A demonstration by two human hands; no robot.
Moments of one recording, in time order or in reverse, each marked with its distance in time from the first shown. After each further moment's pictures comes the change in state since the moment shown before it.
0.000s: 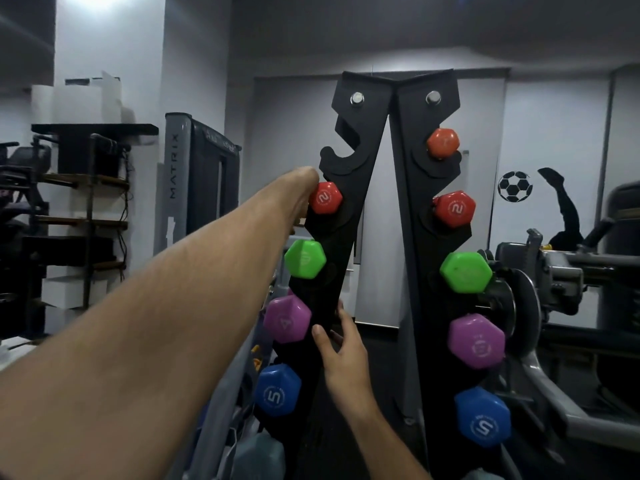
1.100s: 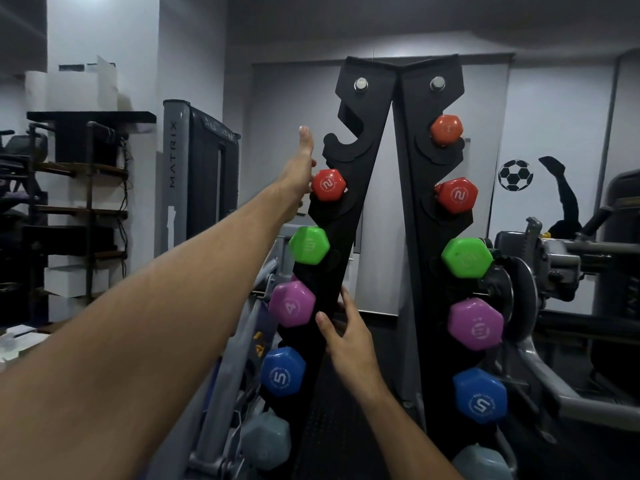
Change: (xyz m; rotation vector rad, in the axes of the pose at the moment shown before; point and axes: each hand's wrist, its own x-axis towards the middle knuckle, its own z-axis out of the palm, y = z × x) left_hand -0.013 -0.023 -0.011 -0.077 -0.092 0.321; right_hand -0.002 -0.008 -0.008 -0.024 -0.049 0.041
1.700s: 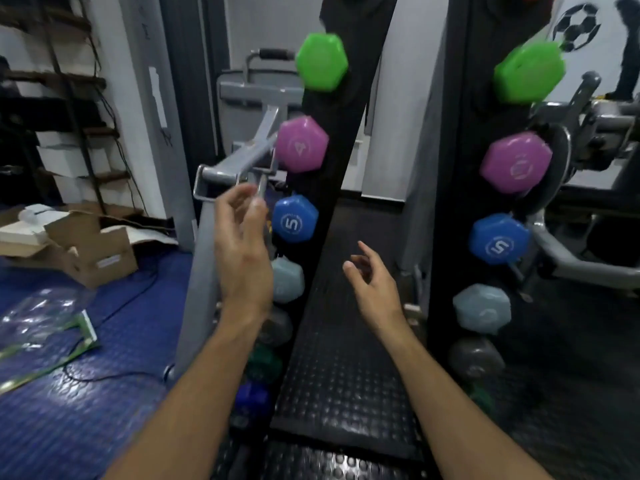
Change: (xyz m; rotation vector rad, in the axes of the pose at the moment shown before) left_hand -0.228 -0.229 -0.012 -0.179 0.496 0.230; right_hand -0.107 0.102 -0.016 -0.159 0.016 0.262
